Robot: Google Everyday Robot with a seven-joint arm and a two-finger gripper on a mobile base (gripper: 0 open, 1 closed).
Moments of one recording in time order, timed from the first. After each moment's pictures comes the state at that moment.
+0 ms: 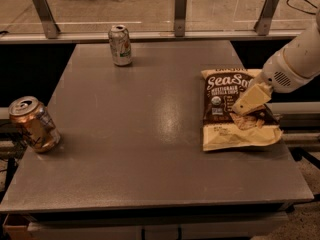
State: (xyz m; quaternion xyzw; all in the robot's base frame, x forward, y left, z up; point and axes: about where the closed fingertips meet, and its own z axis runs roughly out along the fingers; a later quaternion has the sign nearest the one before) arm 0.550 -0.235 0.867 -0.42 0.87 0.04 0.24
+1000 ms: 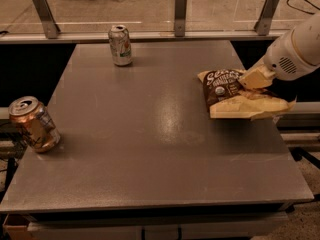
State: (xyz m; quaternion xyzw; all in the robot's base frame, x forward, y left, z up) arm 0.552 -0.215 0.914 -0.43 0.85 0.04 0.30
